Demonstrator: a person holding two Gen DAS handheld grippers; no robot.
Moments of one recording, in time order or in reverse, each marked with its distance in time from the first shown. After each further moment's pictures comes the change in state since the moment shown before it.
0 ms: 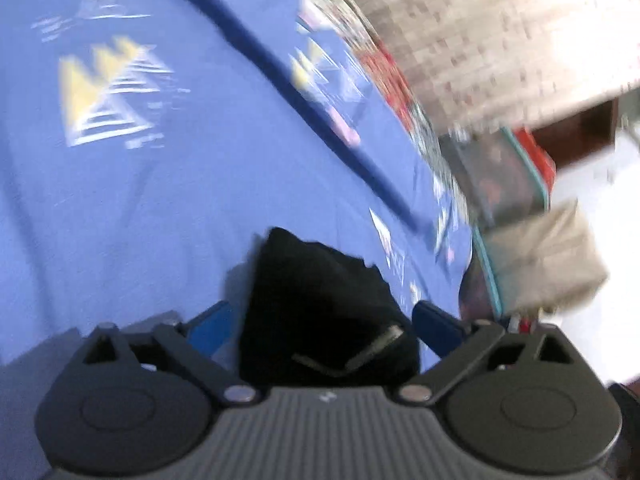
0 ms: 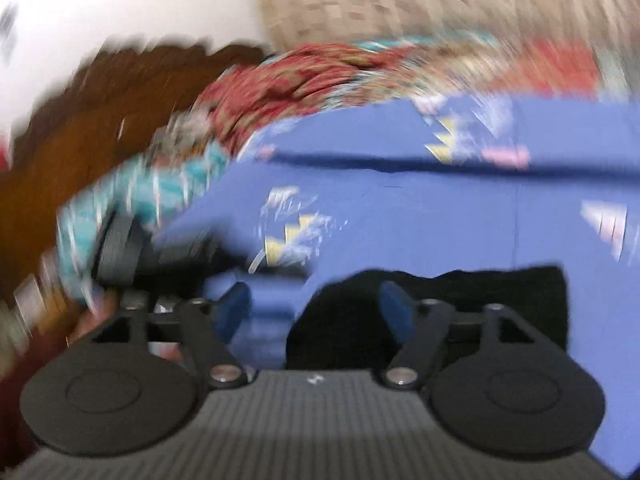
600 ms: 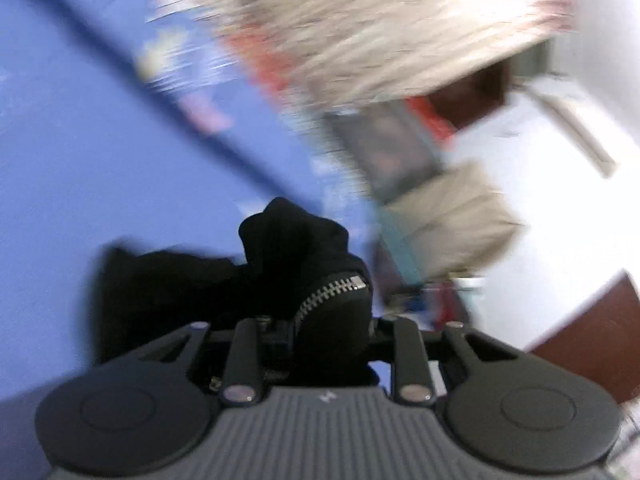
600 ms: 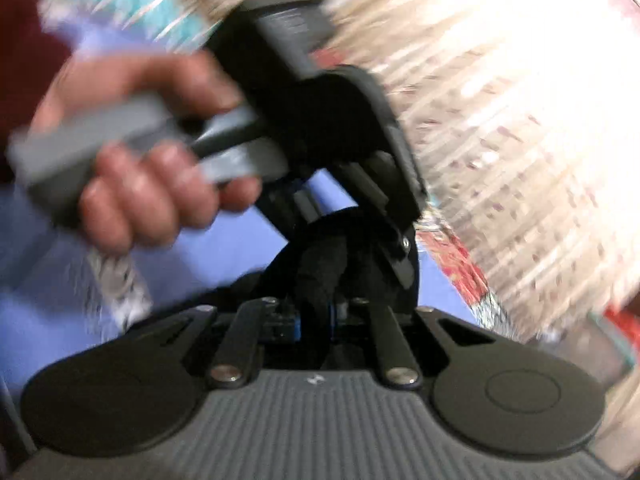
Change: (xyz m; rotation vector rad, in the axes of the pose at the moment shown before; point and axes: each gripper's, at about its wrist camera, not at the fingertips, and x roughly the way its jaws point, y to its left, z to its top) left arm 0.045 -0.017 -0.014 0.123 0.000 -0.244; right arm 0.029 0.090 -0.092 -0.899 0.019 -0.544
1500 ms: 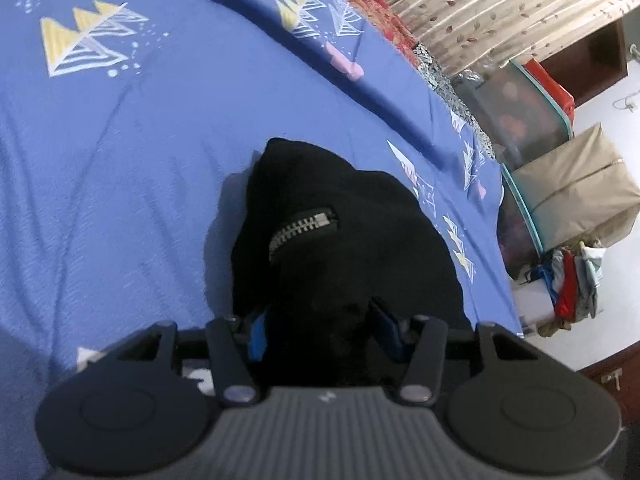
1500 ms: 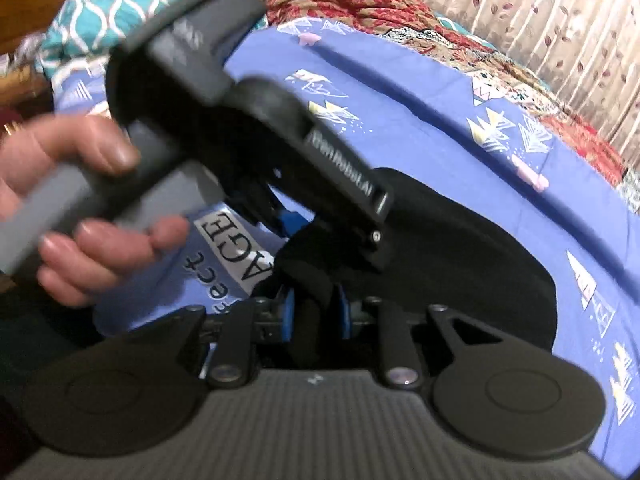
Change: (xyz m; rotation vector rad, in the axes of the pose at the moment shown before) left arm -0.014 -0.003 -0.049 -0.016 0.067 0.356; right arm 0.014 -0.041 -0.021 0.422 0.119 0.464
